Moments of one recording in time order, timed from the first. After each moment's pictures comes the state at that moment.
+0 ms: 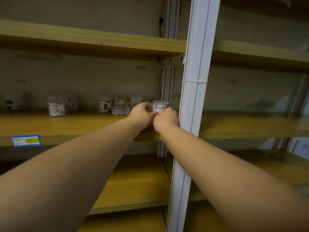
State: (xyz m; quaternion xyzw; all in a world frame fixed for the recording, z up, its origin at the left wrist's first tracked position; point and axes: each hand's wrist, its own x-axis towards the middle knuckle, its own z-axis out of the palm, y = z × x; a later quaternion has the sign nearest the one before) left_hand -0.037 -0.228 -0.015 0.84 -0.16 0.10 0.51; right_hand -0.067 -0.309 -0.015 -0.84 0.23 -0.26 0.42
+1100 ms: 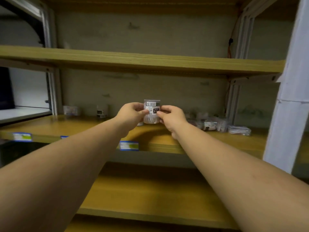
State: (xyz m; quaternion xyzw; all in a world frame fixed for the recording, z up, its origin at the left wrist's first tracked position) left_hand -0.017 0.068 0.011 0.78 -0.13 0.16 0.59; right_hand -0.013 -0.083 0.006 -0.74 -0.05 -0.19 0.64
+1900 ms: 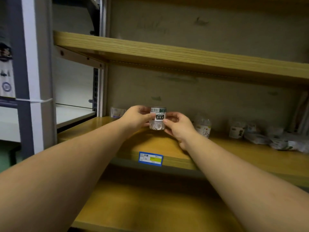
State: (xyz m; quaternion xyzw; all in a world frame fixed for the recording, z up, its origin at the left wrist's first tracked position) left_hand 0.073 0.320 0.002 0.74 -0.16 0.10 0.64; right_hand 0.079 0.154 -0.013 -0.72 -0.06 -0.13 0.68
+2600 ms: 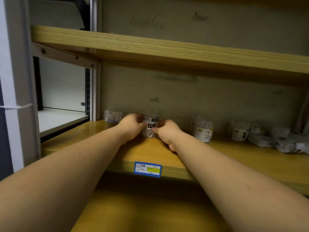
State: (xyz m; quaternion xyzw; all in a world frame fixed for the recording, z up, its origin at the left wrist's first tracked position) left_hand 0.114 0.323 -0.012 0.86 -0.12 0.15 0.46; right_hand 0.129 0.176 -0.023 -0.85 0.01 -0.11 0.52
